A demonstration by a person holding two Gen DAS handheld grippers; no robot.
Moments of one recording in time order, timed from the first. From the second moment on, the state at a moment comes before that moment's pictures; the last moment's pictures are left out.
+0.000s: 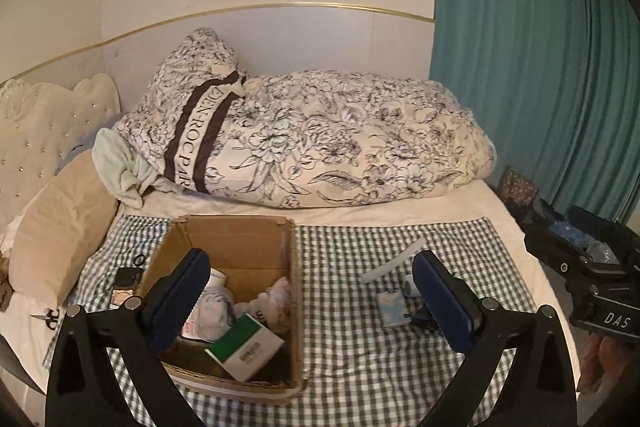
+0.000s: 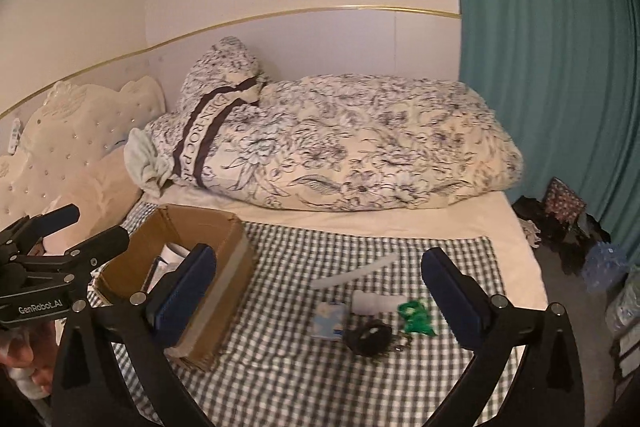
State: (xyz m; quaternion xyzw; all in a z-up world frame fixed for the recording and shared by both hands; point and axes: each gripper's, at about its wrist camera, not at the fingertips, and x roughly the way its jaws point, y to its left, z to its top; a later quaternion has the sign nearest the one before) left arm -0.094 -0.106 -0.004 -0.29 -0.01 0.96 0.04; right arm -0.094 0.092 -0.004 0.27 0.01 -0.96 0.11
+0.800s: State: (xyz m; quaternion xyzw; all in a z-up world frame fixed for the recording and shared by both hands) left arm -0.102 -0.029 -0.025 -0.30 0.02 0.95 0.07; right arm -0.084 0.209 -0.019 0.29 -0.04 -0.95 0.05
